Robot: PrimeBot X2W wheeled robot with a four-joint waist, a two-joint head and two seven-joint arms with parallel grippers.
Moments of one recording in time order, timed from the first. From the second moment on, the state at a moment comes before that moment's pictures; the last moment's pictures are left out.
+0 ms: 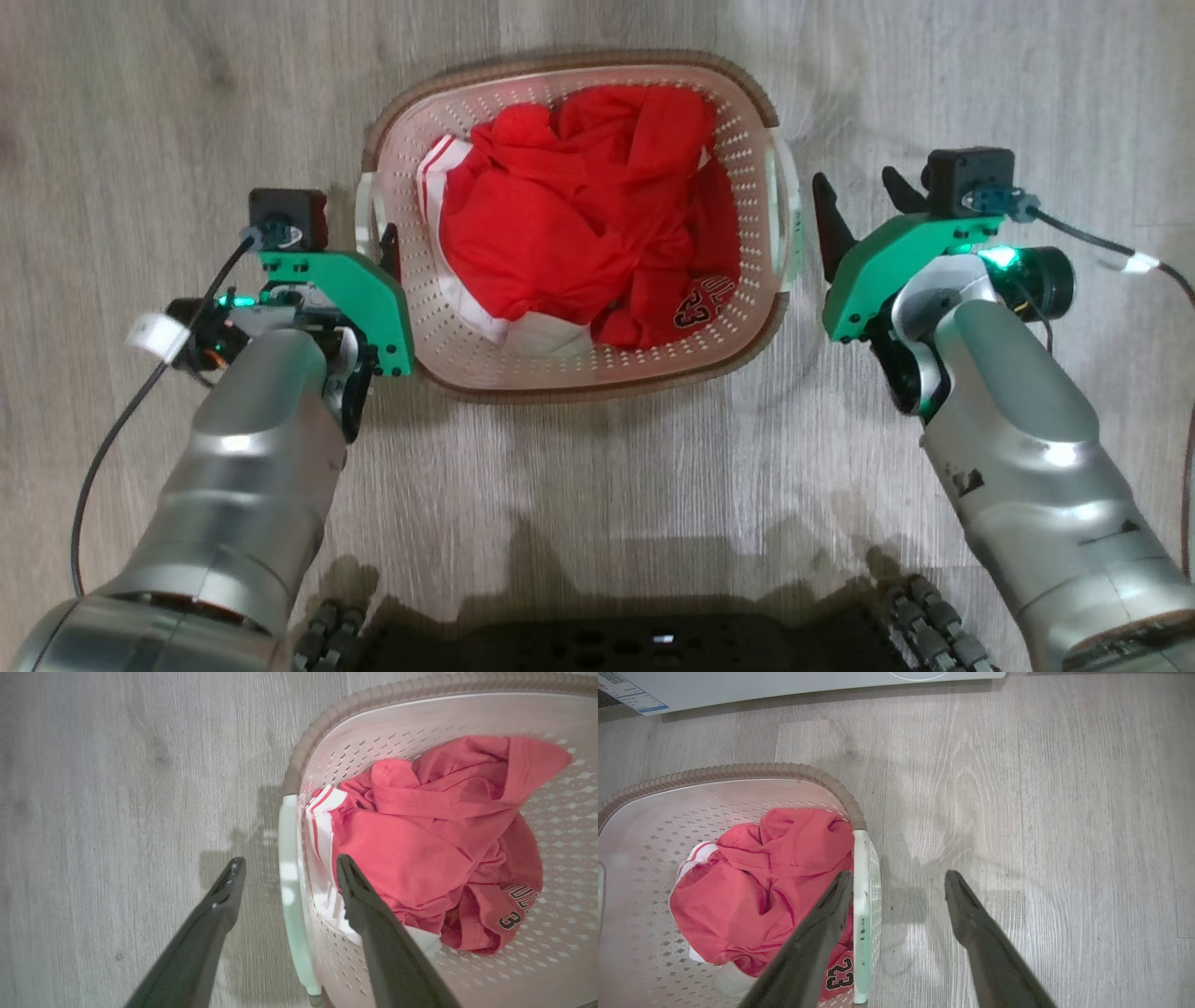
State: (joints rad) left arm -0.86 0.03 -0.34 1.23 -0.34 -0.04 -0.18; right arm -0.73 -0.07 0.27 0.77 0.37 0.12 -0.06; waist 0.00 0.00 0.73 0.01
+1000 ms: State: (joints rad) left arm -0.99 0.02 -0.58 1.26 -0.46 -0.12 0.04; right arm -0.93 -0.08 0.44 0.94 0.54 0.12 0.11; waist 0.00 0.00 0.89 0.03
